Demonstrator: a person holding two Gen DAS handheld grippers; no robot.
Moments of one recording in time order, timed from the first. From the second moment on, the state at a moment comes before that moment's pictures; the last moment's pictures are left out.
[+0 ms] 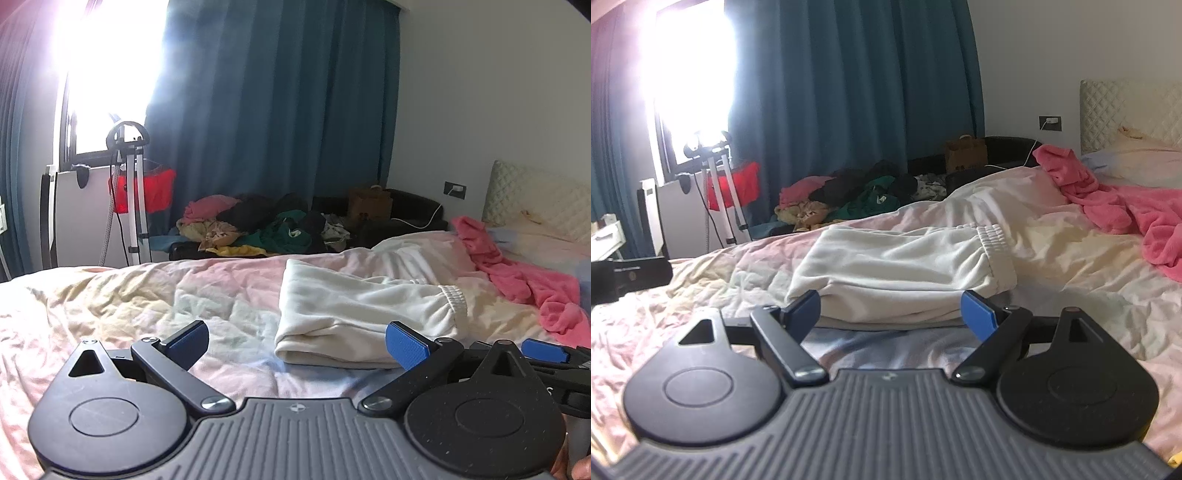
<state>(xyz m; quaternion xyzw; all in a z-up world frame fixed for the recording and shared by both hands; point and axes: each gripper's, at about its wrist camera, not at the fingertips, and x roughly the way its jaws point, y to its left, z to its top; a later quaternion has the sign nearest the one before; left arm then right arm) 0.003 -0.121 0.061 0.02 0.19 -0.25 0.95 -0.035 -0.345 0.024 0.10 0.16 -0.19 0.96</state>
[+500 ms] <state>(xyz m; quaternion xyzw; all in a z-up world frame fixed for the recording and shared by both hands) 0.004 -0.121 0.048 0.02 0.21 -0.24 0.95 -0.031 -0.338 0.022 0.08 0.18 -0.19 0.96</state>
